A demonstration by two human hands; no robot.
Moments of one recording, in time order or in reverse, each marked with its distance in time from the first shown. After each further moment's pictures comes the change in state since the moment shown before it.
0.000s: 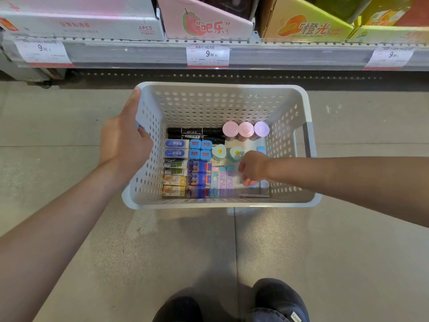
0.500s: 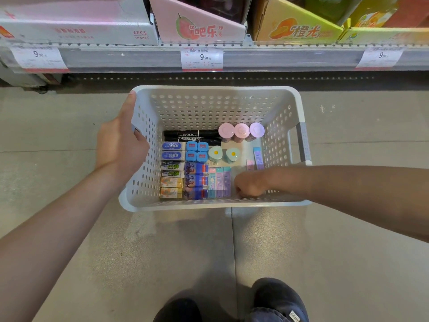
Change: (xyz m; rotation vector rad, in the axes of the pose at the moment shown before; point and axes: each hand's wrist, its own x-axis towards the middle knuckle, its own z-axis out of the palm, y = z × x) left_hand -0.001 0.000 0.001 0.048 -0.008 0.017; right_hand 0.016 -0.004 0.027 0.157 -0.136 -0.133
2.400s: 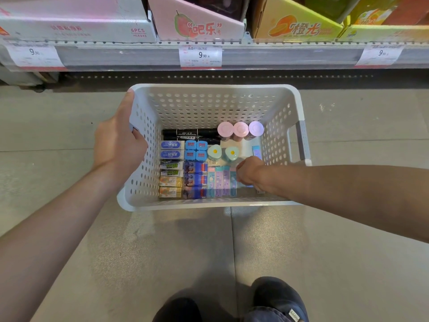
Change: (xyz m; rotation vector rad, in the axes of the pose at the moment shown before) left_hand 0.001 -0.003 0.001 -0.043 -0.007 0.003; right_hand 0.002 -0.003 -0.007 -0.105 0.213 0.359
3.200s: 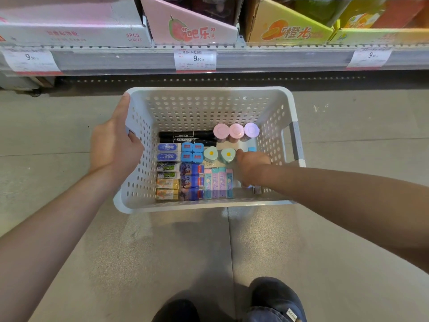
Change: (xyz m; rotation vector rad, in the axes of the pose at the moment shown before) left_hand -0.002 0.004 -0.002 0.040 0.005 -0.003; right_hand 0.003 0.011 -0.003 -0.003 0.204 0.068
